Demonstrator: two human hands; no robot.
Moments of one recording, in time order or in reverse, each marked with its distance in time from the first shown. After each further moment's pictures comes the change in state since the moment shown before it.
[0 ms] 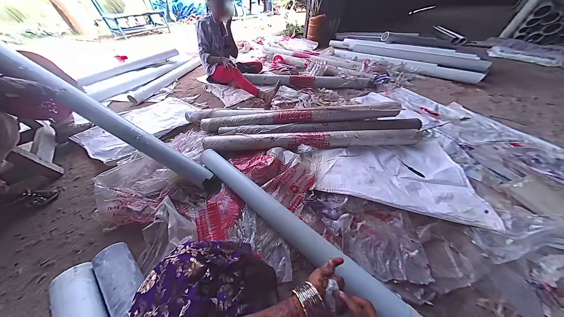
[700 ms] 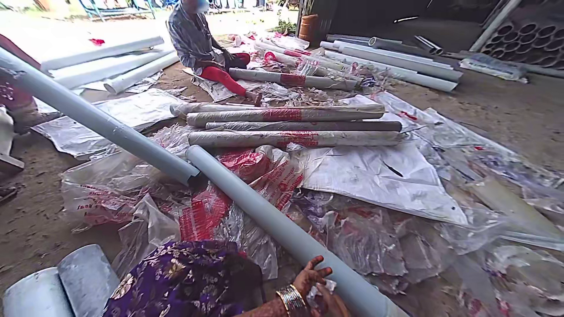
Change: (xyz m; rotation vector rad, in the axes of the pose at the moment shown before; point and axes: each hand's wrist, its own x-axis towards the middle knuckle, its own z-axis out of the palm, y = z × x) left_hand 0.012 -0.027 -0.043 0.192 -0.177 0.026; right_hand -0.003 -0.007 0.002 -0.068 -0.129 0.017
